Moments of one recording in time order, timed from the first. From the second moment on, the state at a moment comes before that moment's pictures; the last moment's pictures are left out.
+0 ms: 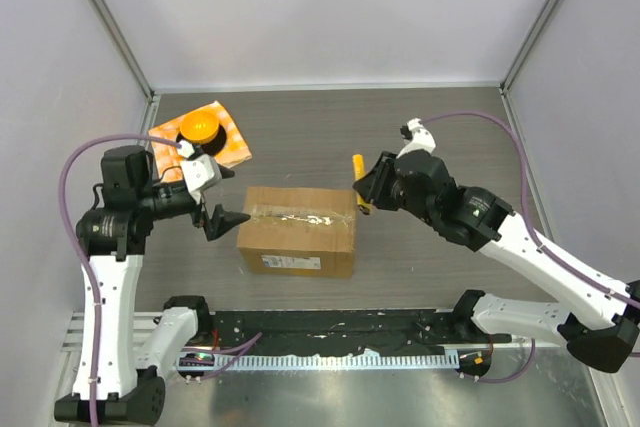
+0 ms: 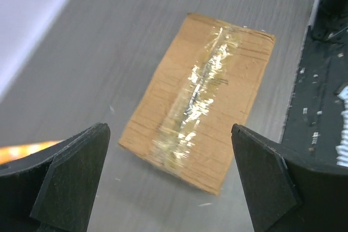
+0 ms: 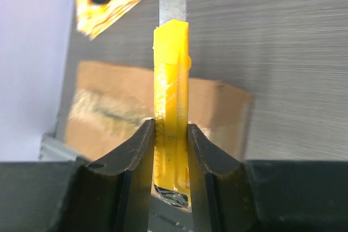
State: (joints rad) left arm 0.02 0.90 1.23 -1.03 1.02 0.69; right arm 0.88 1.03 1.12 -0.63 0.37 0.83
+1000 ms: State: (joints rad) left arm -0.19 0.87 1.10 -1.06 1.11 1.33; right arm 0.89 1.43 1.32 -0.48 -0.61 0.79
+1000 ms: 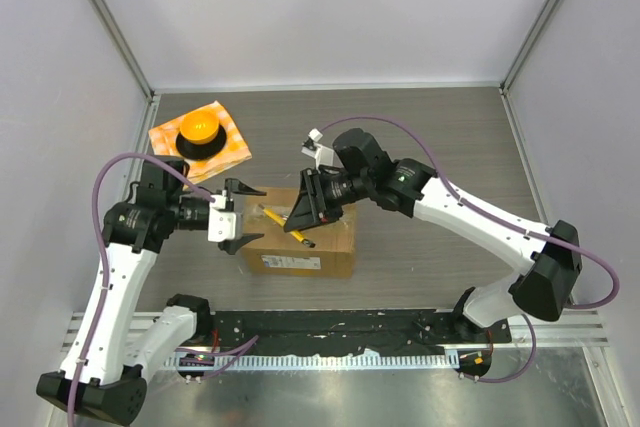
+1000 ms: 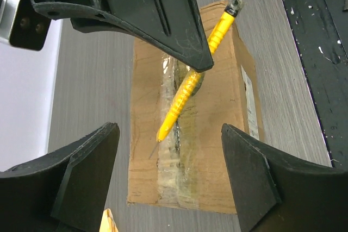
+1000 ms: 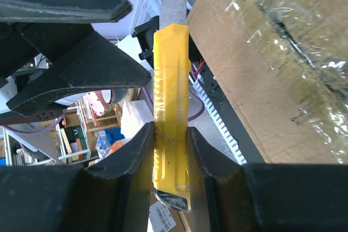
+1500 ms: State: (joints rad) left arm -0.26 0.91 1.10 -1.16 1.03 1.43; right arm 0.95 1.47 1.39 -0.46 -0.65 0.82
